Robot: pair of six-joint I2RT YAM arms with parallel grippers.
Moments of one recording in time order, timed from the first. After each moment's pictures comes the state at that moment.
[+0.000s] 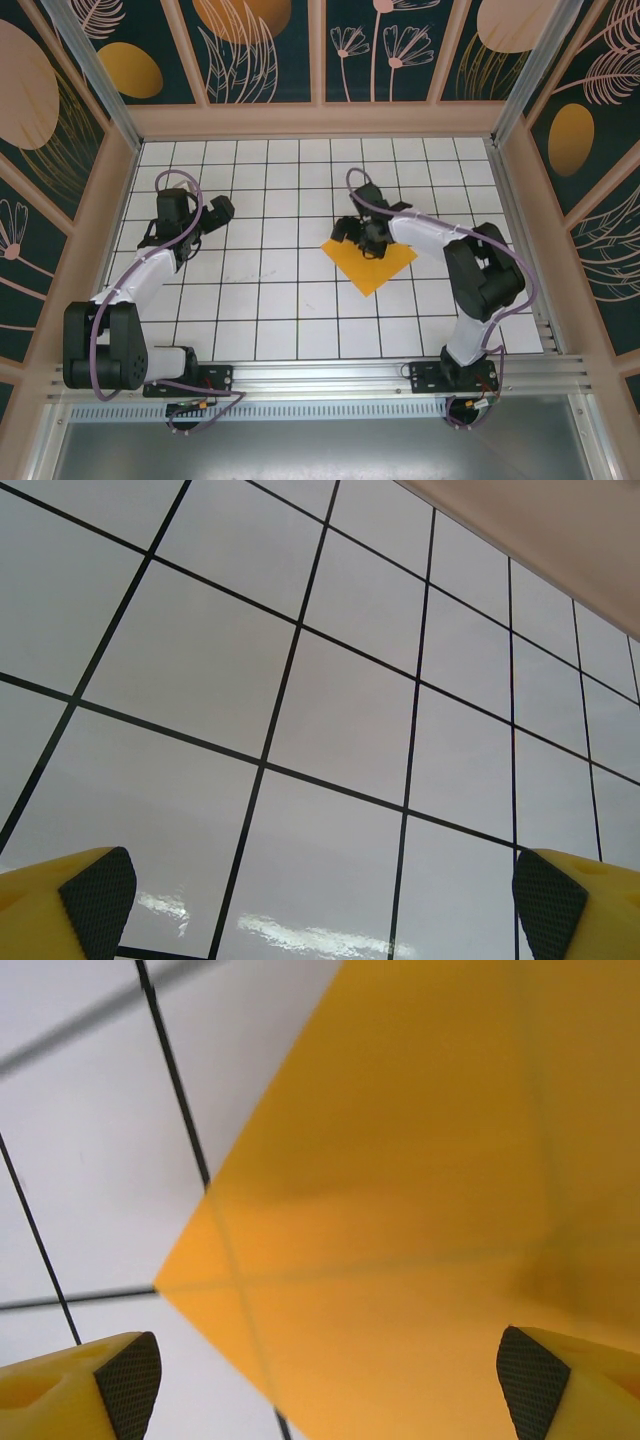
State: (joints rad) left arm -0.03 1.32 0.73 -0.06 0.13 -0.53; right arm 0.53 1.78 1.14 -0.50 -0.10 0.81
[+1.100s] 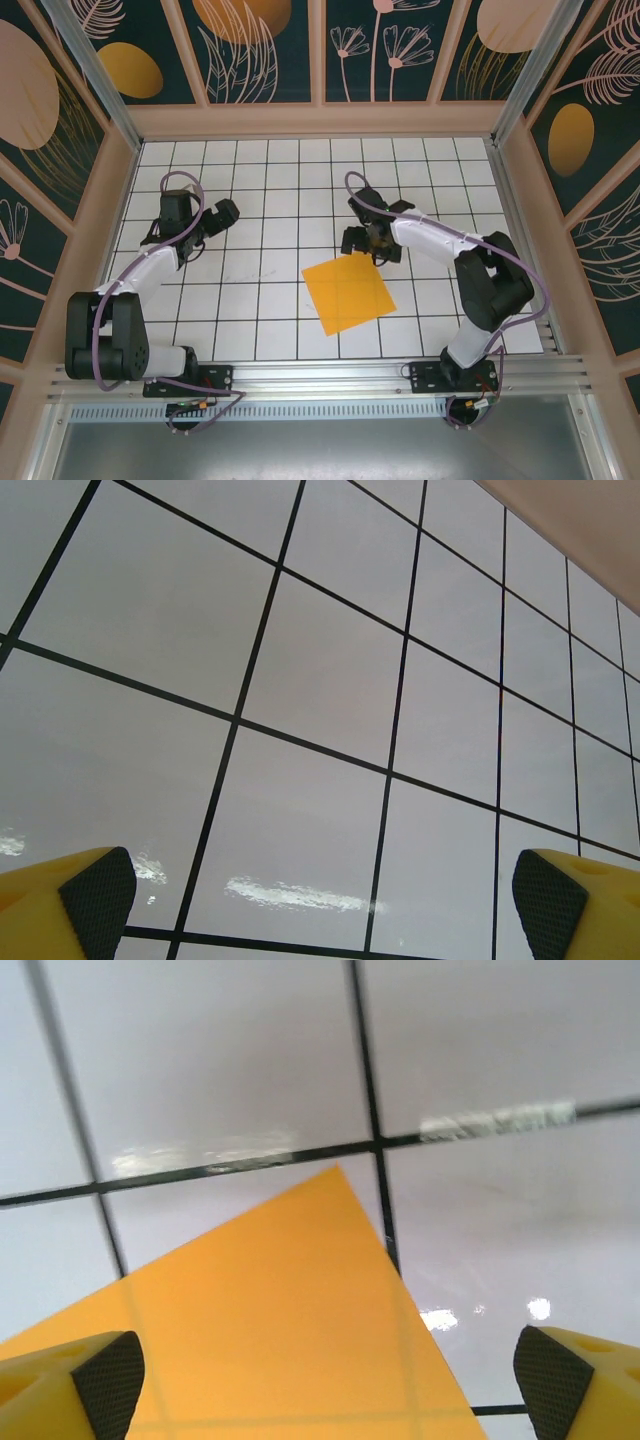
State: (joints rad) left arm -0.03 1.37 0.73 -0.07 0.22 -0.56; right arm 0.62 1.70 1.16 -0.75 0.06 0.65
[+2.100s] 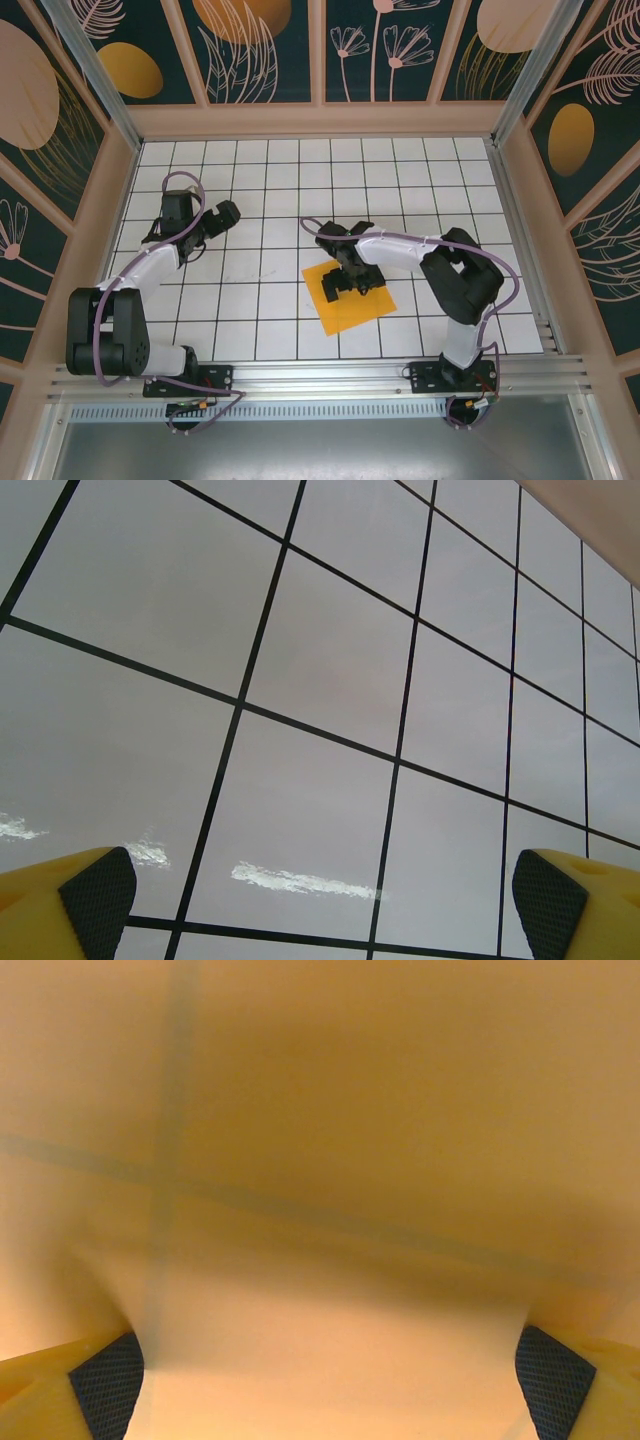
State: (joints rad) left arm -0.03 1.39 0.74 -0.09 0.22 -0.57; right arm 0.84 1.83 1.14 -0.88 -0.02 0.50
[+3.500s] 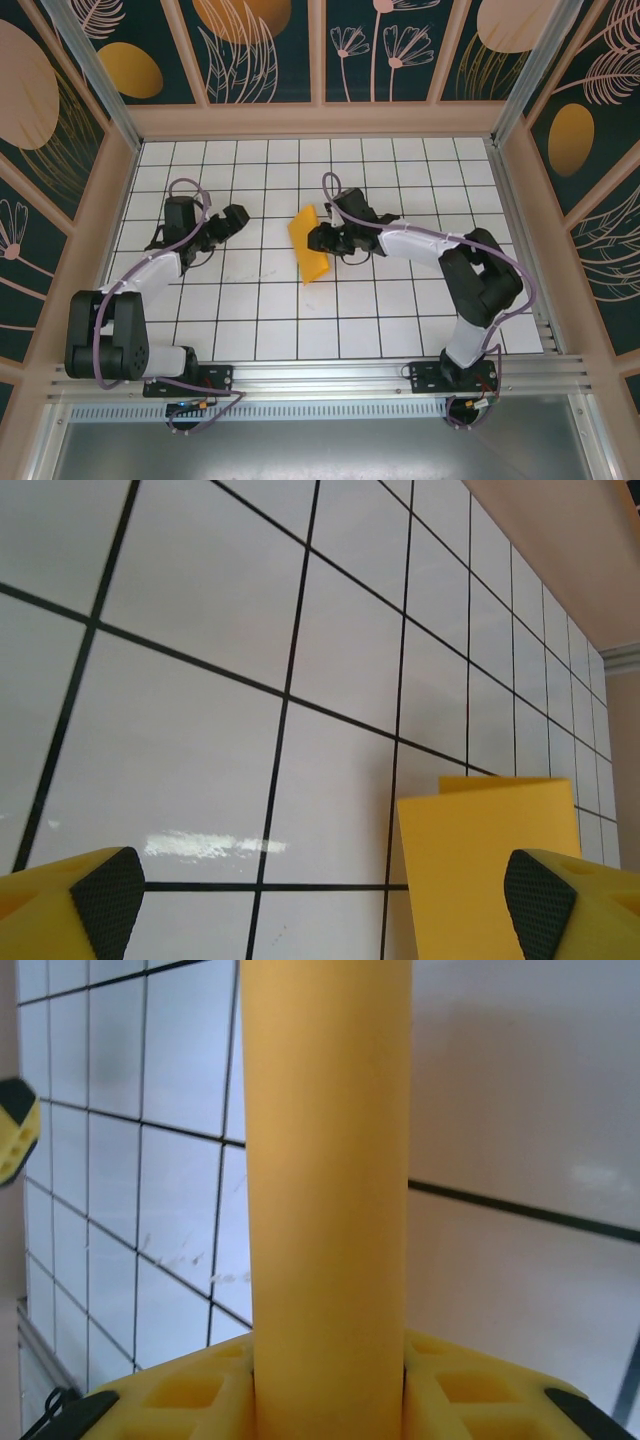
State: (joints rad) left arm -0.06 1.37 0.66 0.02 0.44 -0.69; right arm 0.68 1.76 1.06 -0.18 -0.39 0.71
